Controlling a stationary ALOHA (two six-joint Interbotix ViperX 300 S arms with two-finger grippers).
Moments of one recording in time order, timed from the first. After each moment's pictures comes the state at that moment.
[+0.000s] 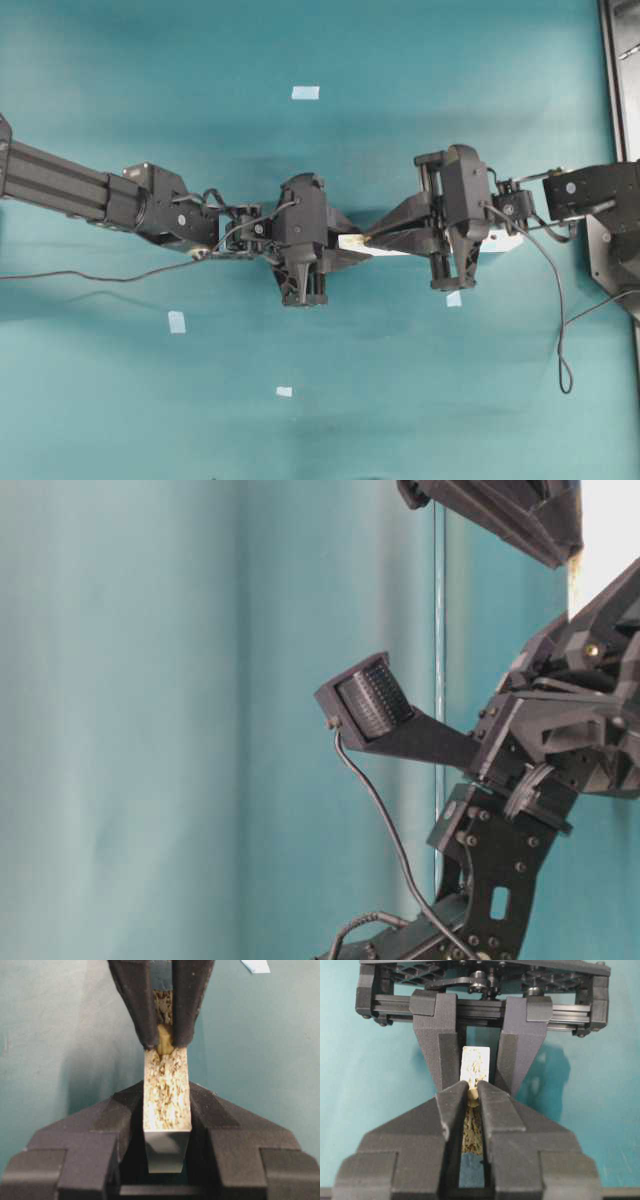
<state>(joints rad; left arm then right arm) -0.02 0.54 0.44 -0.07 -0.54 0.04 -0.09 -0.02 1.08 -0.31 -0.53 0.36</state>
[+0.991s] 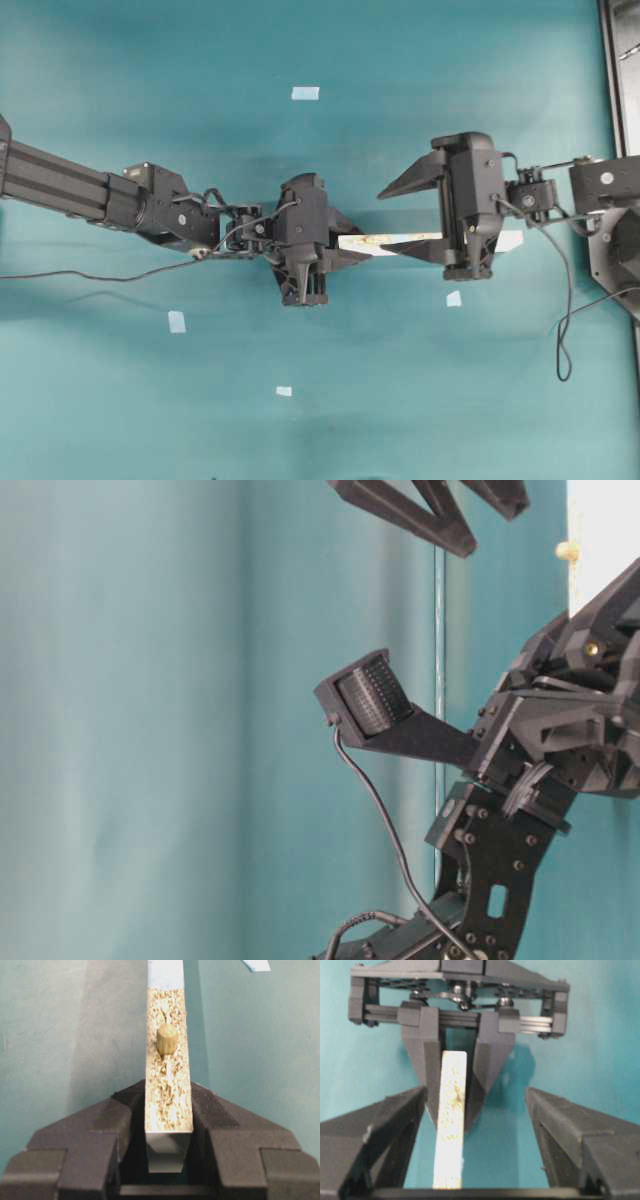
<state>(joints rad) -0.02 0.54 0.44 -0.07 -0.52 0.04 -0.07 -0.25 1.06 -0.32 -0.26 0.36</state>
